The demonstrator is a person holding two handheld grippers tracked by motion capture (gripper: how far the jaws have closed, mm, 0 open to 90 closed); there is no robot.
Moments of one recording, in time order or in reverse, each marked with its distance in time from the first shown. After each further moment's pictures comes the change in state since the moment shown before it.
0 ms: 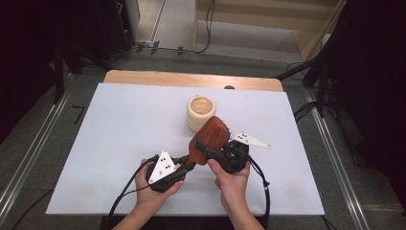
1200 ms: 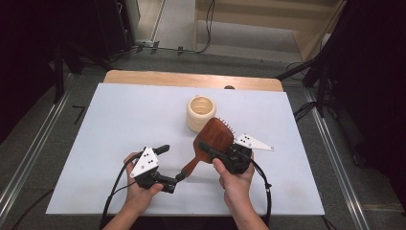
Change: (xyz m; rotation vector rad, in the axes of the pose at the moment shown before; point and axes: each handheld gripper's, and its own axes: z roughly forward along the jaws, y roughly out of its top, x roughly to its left) left arm 0.031 -0.016 -0.021 -0.050 -0.022 -0.117; right arm -0.003 -0.001 -0.009 -0.033 0.040 -0.123
